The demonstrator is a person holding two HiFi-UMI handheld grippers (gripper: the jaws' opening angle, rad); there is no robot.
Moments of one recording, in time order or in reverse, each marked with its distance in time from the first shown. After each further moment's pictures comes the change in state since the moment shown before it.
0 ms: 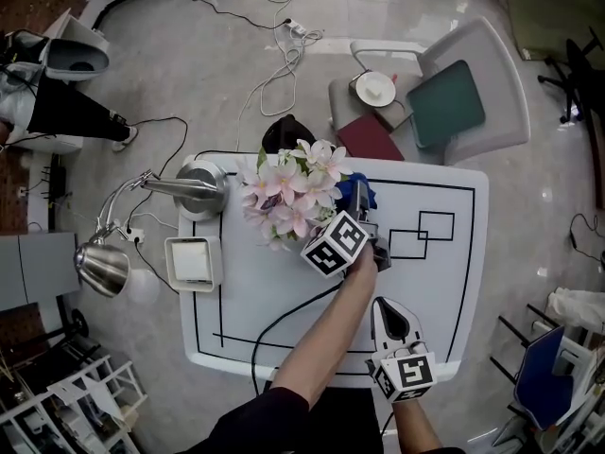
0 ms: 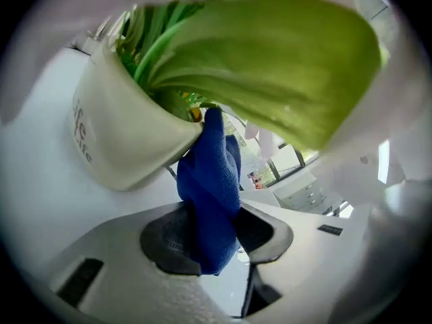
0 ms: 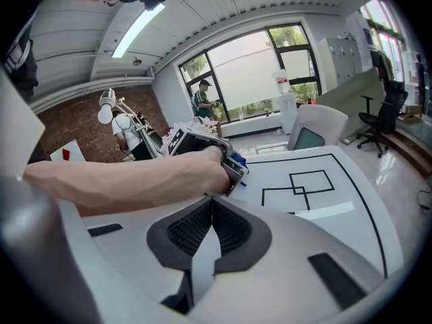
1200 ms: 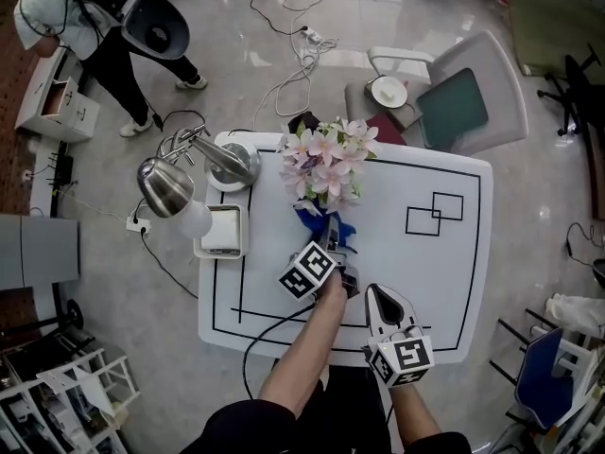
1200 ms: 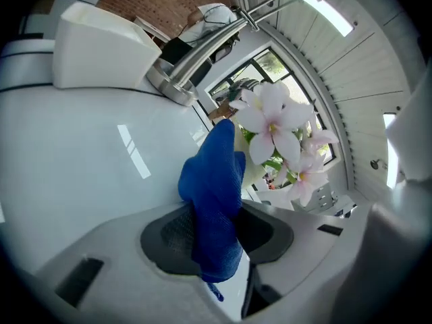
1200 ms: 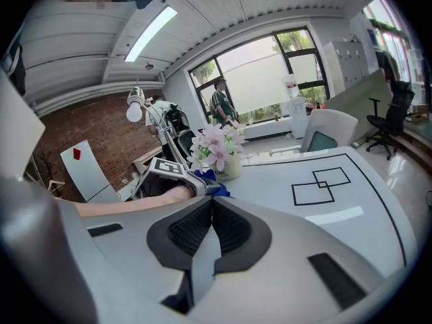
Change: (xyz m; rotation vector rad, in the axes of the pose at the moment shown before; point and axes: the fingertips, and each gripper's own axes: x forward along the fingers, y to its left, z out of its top) left arm -0.148 0.106 0.016 -0.044 0.017 0.115; right arm -0.020 0.080 -0.015 -0.027 -0.043 0.063
